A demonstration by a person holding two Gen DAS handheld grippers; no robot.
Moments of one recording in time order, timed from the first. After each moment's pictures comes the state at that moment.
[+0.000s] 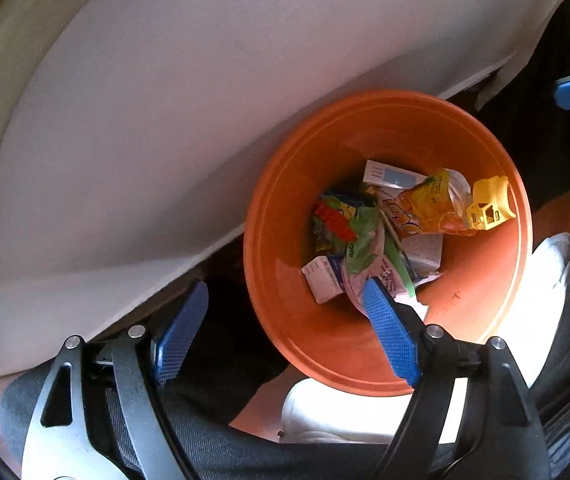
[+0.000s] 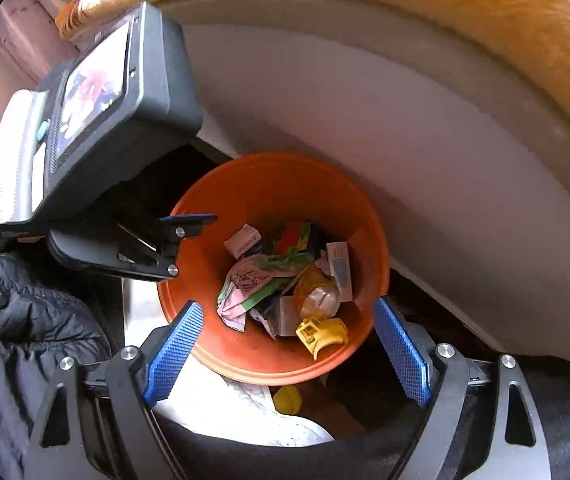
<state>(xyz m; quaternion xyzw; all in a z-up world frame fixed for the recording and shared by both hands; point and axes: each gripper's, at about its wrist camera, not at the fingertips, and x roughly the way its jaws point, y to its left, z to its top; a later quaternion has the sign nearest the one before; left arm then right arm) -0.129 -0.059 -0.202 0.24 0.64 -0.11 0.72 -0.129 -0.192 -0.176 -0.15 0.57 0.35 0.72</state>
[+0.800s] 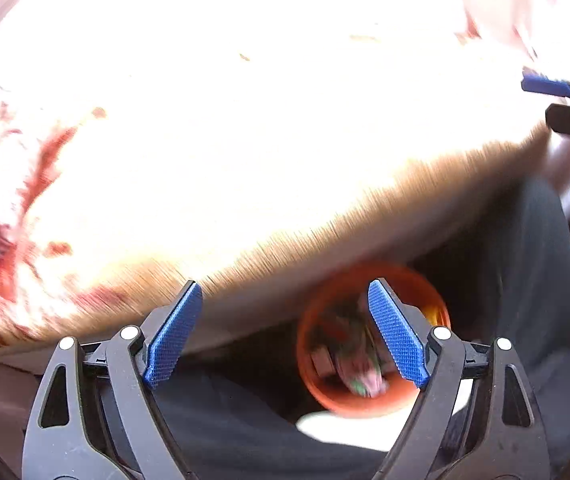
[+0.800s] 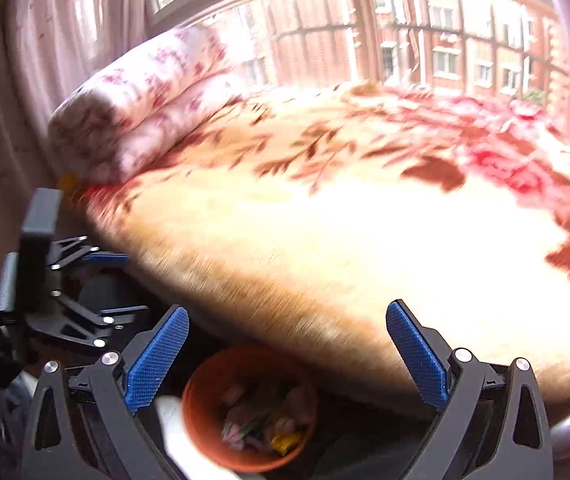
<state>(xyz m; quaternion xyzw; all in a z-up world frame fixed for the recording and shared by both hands) -0.129 -0.010 0.001 0.11 0.47 -0.09 0.87 -0.096 -0.275 0.021 -0.01 0.37 0.29 0.88</state>
